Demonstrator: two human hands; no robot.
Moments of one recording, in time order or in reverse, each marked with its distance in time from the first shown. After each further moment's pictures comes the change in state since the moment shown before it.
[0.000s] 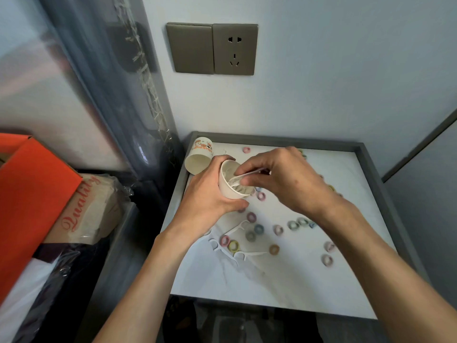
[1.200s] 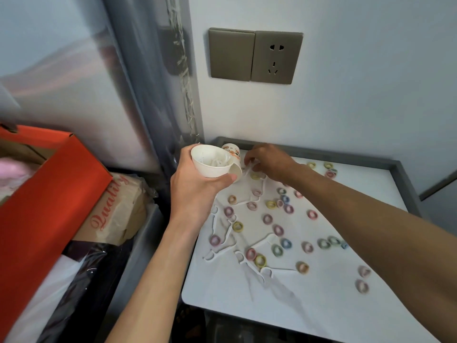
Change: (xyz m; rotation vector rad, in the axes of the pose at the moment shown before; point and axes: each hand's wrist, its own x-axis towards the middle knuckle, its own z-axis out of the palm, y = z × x) left_hand 0.015 -0.028 -0.045 -0.313 0.466 -0.191; right_hand 0.146 0.090 0.072 -0.538 -0.249 -0.033
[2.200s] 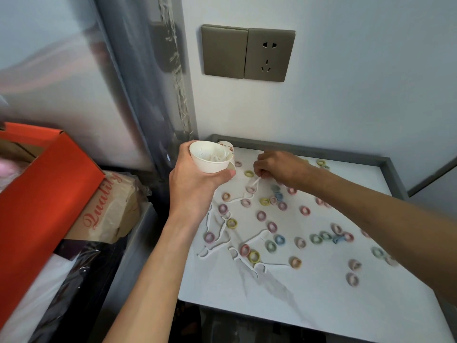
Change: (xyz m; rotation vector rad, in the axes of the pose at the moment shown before) left_hand -0.001 0.004 0.006 -0.010 -0.010 0.000; right_hand -0.044 0.021 -0.007 -0.176 0.013 -0.315
